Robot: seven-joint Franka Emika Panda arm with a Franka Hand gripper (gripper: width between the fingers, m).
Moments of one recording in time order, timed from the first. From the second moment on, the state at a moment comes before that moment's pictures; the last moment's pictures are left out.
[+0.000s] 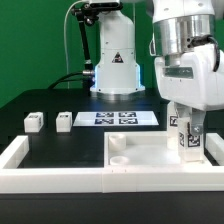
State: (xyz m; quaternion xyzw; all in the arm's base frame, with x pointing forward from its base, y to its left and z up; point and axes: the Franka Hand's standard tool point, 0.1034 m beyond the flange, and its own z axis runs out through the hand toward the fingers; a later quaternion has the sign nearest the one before) arm 0.616 0.084 0.073 -0.71 0.70 -0.02 0.08
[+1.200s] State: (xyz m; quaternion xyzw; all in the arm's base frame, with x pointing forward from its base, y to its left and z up) arm 0.619 0.091 0.073 -0.90 0.42 -0.04 0.07
